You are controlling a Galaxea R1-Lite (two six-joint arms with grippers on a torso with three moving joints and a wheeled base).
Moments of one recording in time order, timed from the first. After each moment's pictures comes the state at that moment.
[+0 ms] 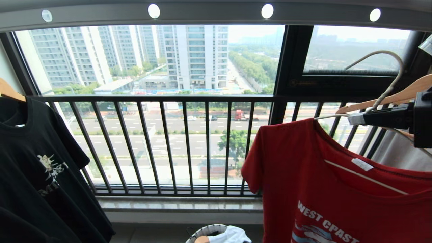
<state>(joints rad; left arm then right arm) -0.01 0.00 0.00 0.01 -0.02 0.02 0.13 1.28 -1.23 0.36 0.52 -0.17</state>
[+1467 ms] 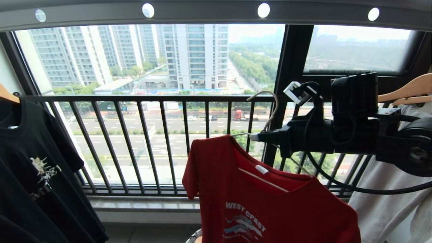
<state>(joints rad) -0.01 0.00 0.00 0.00 -0.02 0.02 0.43 1.70 -1.09 -0.29 0.51 0.04</state>
